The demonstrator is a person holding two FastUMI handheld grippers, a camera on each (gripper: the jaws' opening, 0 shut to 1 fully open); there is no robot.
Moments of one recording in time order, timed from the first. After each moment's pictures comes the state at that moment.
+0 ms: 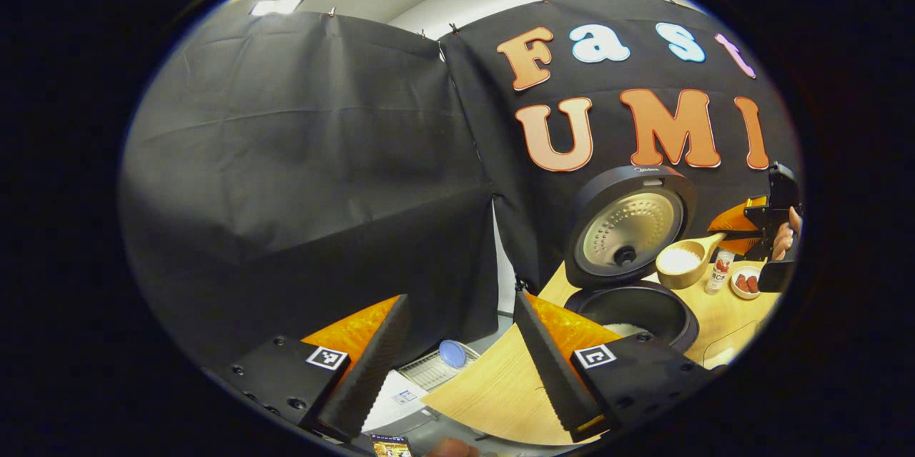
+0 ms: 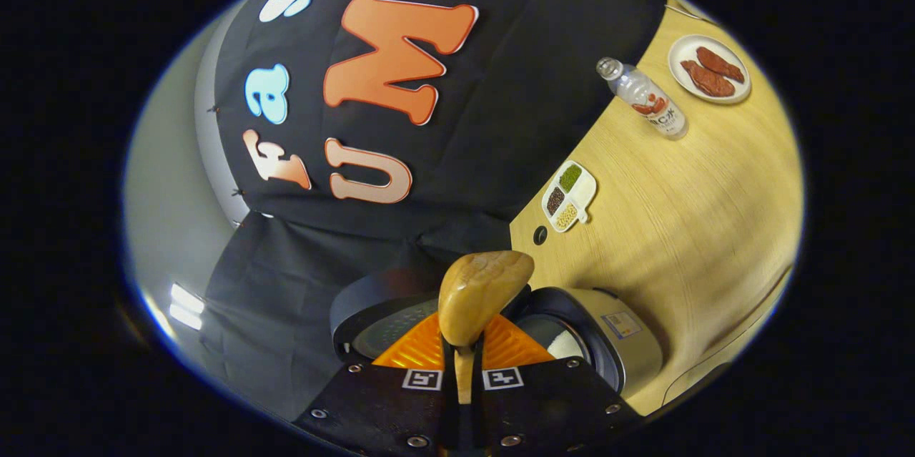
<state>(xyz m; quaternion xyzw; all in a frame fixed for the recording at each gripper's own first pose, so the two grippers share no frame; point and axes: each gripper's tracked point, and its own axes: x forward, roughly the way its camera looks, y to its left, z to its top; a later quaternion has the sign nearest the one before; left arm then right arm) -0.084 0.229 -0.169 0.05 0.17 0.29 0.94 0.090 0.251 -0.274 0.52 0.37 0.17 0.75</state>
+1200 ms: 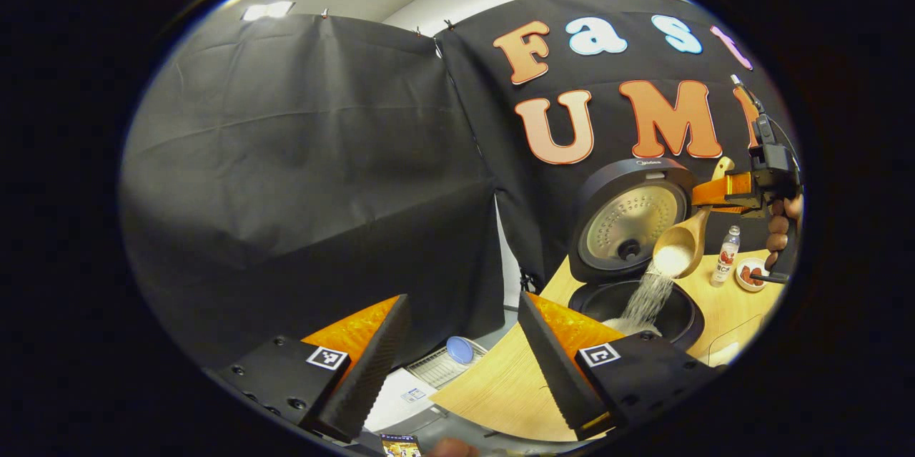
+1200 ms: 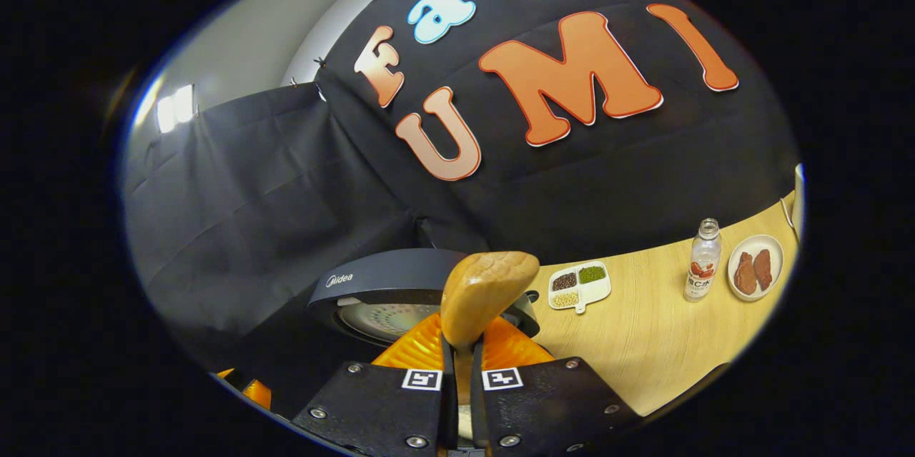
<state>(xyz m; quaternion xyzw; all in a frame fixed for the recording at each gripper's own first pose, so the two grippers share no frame) -0.084 0.230 -0.166 0.06 0.19 0.30 0.93 0.098 0.284 -0.223 0.24 0.26 0.26 0.90</state>
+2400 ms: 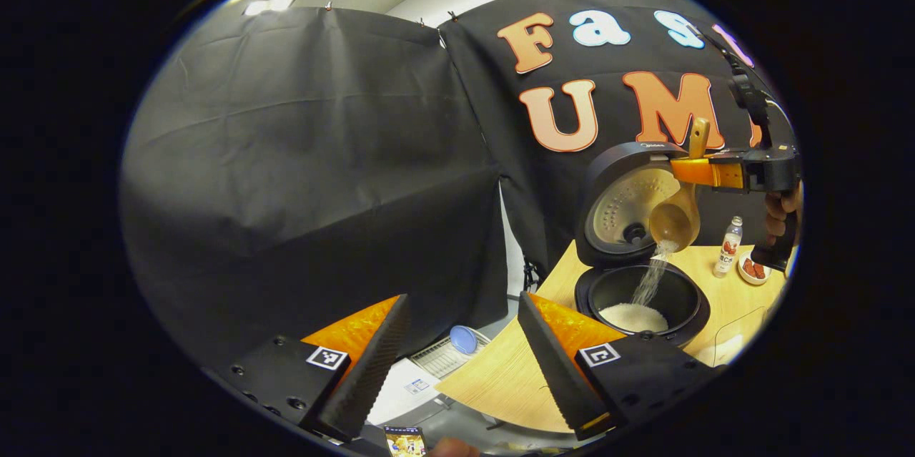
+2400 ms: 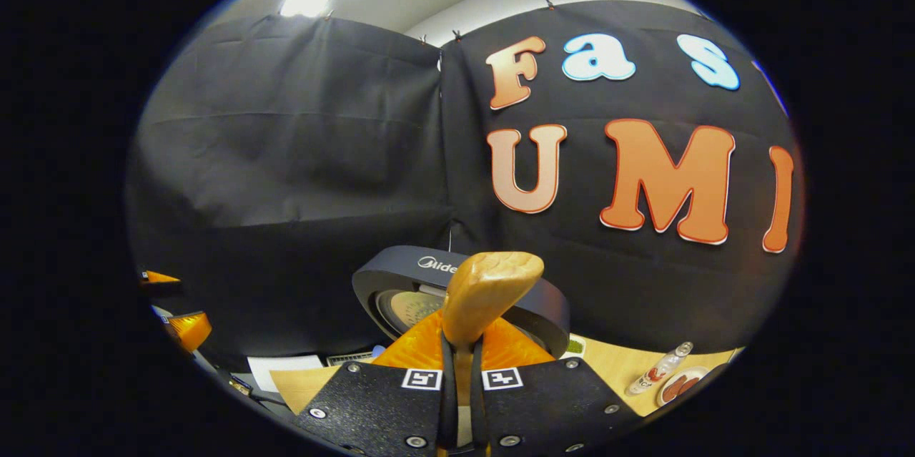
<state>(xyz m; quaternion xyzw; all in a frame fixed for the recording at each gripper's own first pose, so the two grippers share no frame) -0.107 0.237 -0.182 0.05 0.21 0.31 0.93 0.080 0.330 -0.172 -0.01 0.11 0.36 0.93</state>
